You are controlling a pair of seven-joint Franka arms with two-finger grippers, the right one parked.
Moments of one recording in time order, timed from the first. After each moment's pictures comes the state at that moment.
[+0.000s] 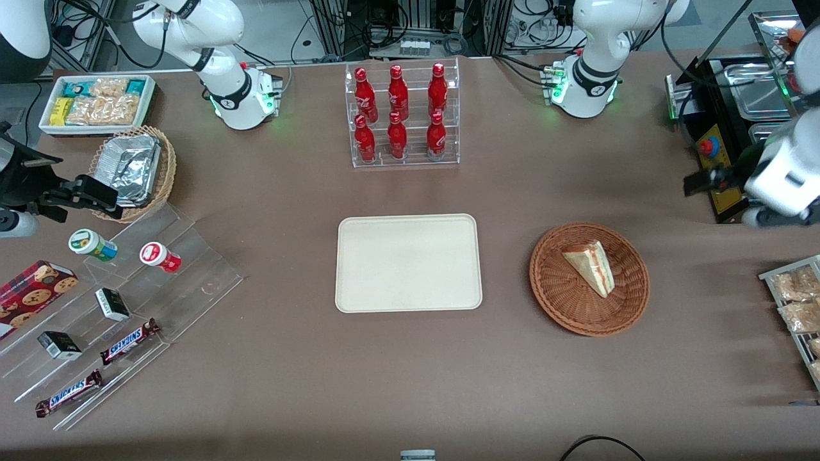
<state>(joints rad) 0.05 0.10 -0.06 -1.67 0.05 1.56 -0.20</state>
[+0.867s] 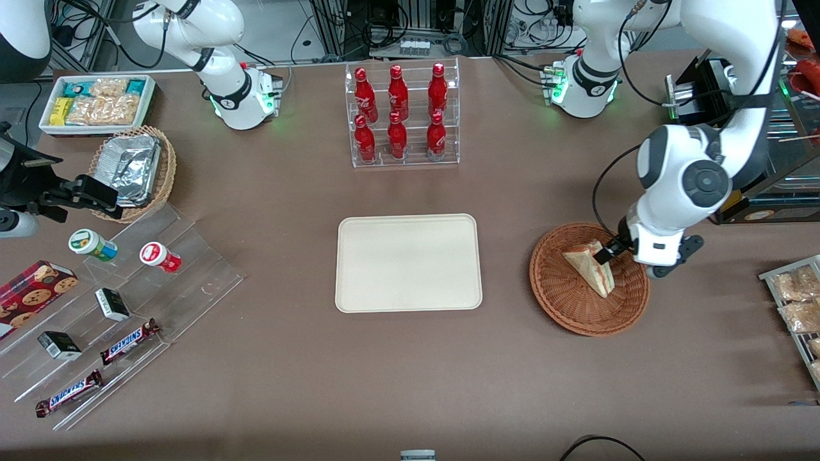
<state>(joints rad) -0.07 0.18 -0.08 -2.17 0.05 2.29 -0.79</state>
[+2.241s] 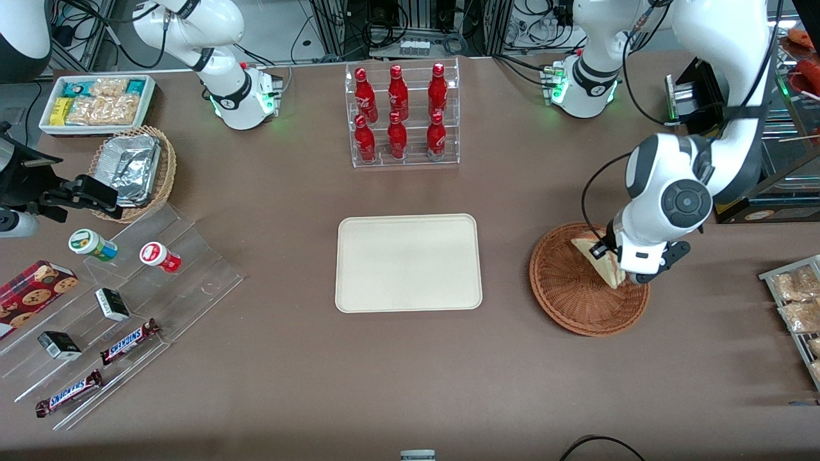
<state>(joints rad) -0.12 0.21 -0.11 -1.95 0.08 1.96 -0.82</state>
